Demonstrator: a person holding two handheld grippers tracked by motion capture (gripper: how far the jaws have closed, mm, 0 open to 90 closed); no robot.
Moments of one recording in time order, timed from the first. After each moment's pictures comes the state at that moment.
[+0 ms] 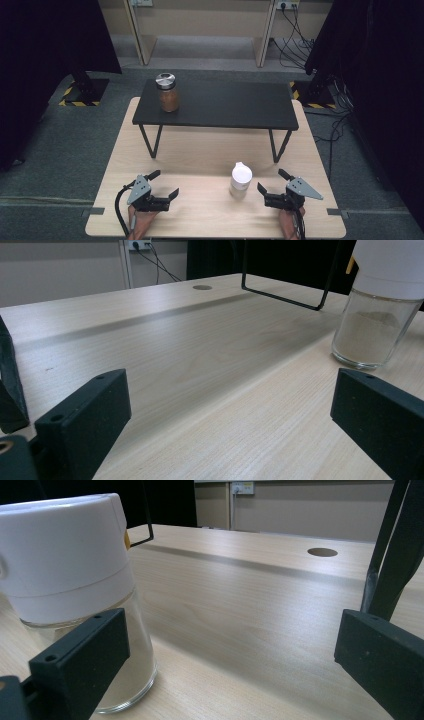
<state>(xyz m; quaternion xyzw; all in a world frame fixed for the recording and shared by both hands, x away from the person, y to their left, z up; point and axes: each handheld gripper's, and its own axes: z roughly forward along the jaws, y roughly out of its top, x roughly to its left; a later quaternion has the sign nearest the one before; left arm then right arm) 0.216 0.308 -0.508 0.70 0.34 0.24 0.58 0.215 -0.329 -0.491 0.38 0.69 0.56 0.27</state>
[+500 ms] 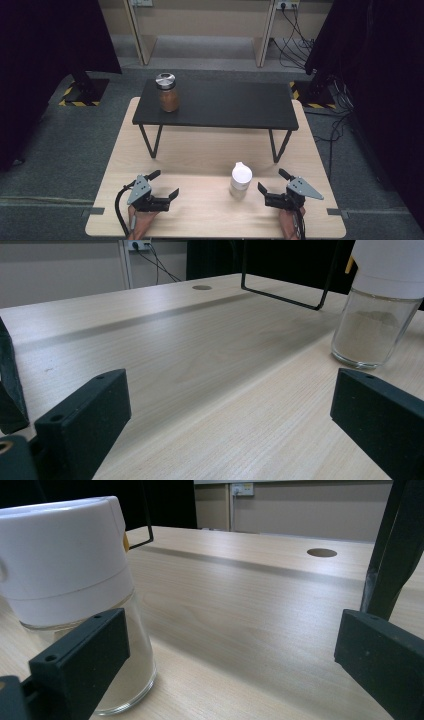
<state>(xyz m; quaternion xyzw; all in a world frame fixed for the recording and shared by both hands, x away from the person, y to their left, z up) 0.216 0.308 -0.508 0.71 0.34 0.24 0.58 0.215 -0.330 -0.492 0.38 0.68 0.56 0.27</state>
